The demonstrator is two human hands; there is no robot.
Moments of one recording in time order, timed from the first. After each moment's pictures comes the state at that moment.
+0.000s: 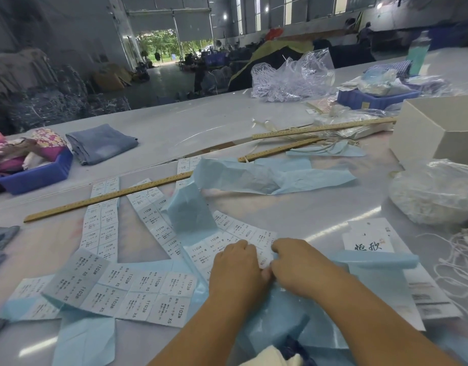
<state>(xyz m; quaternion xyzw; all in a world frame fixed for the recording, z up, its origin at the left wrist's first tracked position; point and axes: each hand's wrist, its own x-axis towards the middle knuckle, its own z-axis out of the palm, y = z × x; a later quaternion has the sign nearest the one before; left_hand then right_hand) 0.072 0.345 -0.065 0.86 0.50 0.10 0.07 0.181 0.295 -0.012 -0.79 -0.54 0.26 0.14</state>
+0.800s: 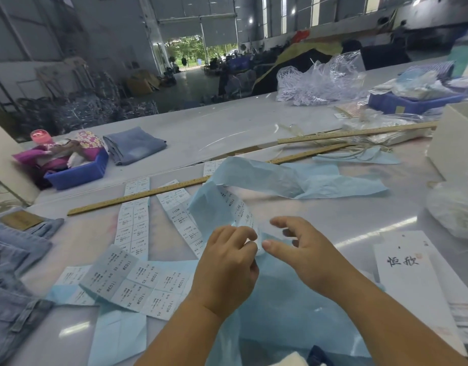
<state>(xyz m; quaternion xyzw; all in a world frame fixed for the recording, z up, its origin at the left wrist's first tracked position) 0.009 0.358 -0.030 0.89 0.30 0.33 -0.11 0.172 0.305 -0.013 -0.64 -0.55 0.33 0.42</state>
